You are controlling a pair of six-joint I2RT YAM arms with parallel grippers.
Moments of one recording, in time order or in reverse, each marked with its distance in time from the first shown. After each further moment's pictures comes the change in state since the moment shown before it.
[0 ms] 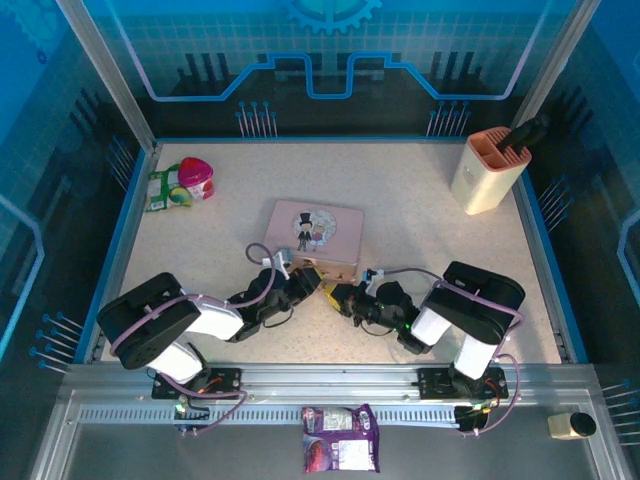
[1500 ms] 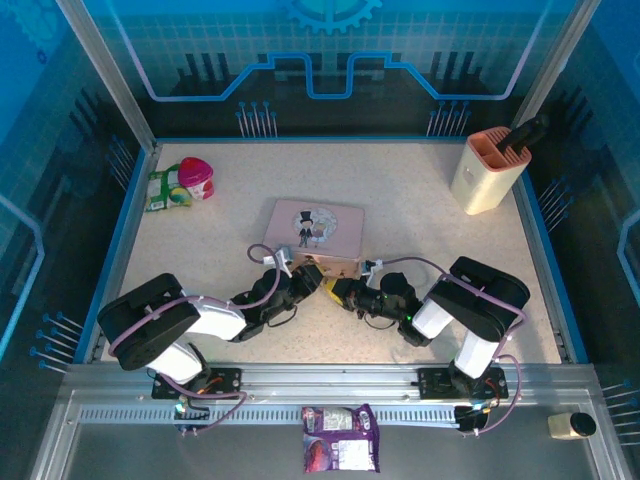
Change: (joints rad) left arm -0.043 -0.006 0.031 -0.035 -0.103 0.012; right arm -0.089 -0.003 0.027 -0.031 -0.151 -0.153
